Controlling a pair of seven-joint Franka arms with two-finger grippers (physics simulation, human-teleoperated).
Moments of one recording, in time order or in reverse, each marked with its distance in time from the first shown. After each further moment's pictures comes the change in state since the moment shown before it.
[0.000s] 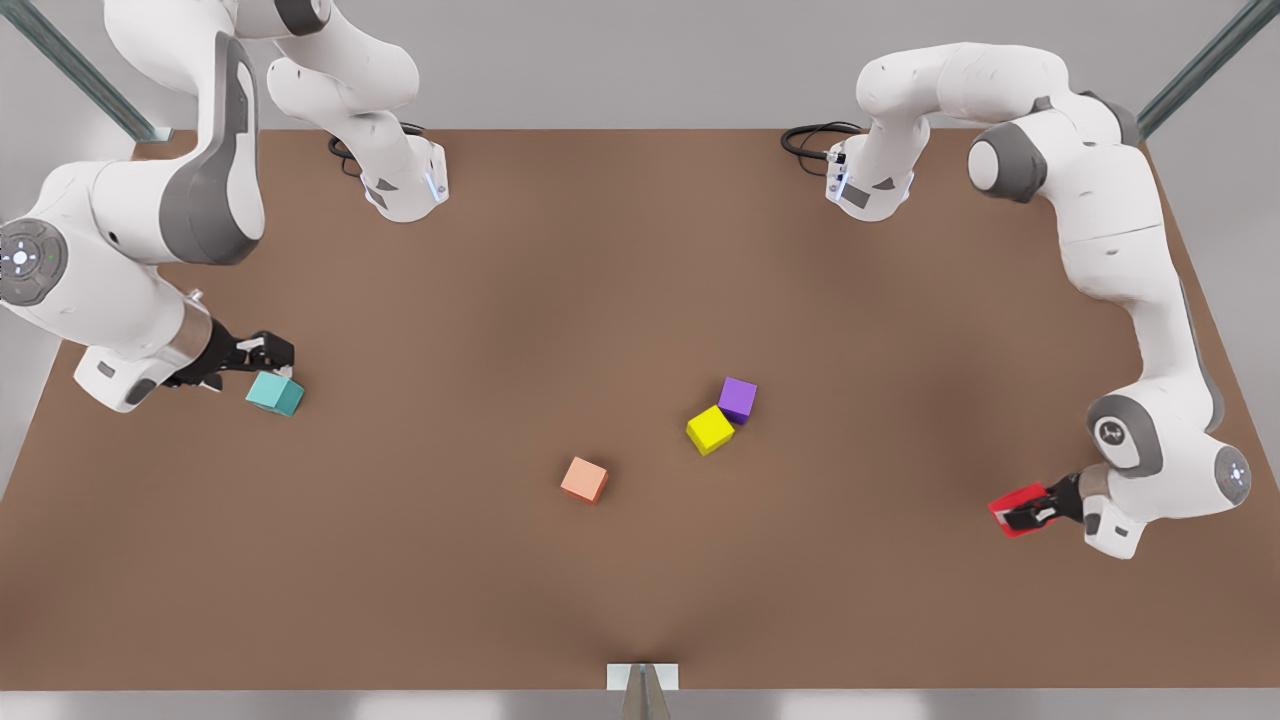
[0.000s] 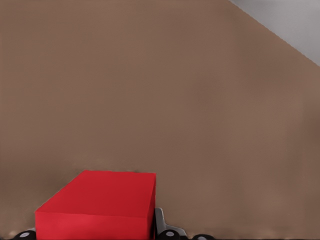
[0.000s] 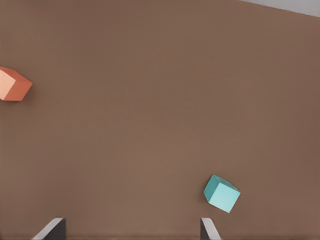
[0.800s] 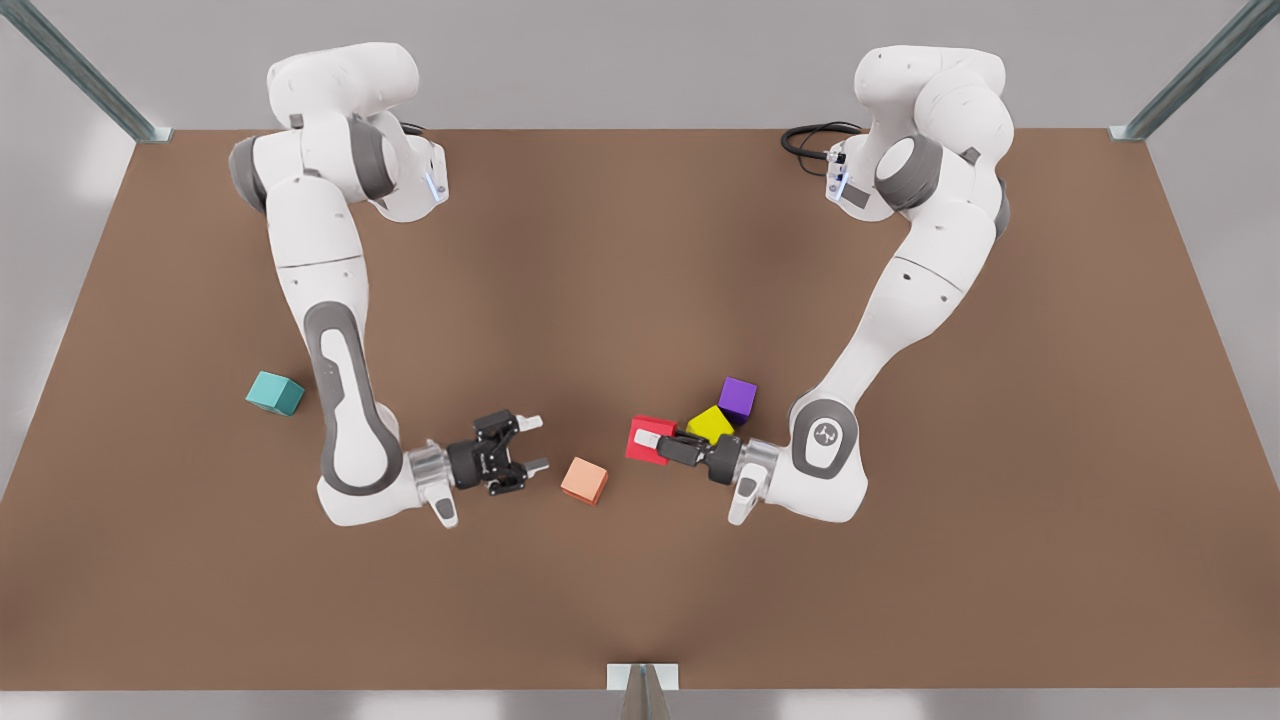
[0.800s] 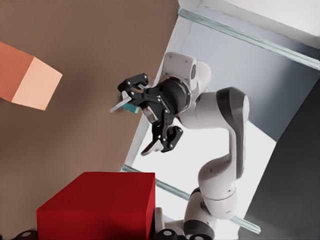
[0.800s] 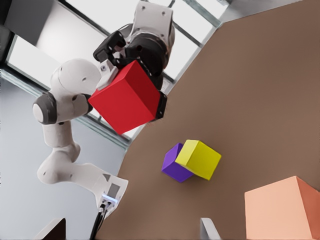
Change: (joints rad) left arm -0.272 0.264 -0.513 0.080 -0.695 -0.001 0.152; right arm 0.067 0.704 0.068 0.097 1.338 -0.010 -1.124
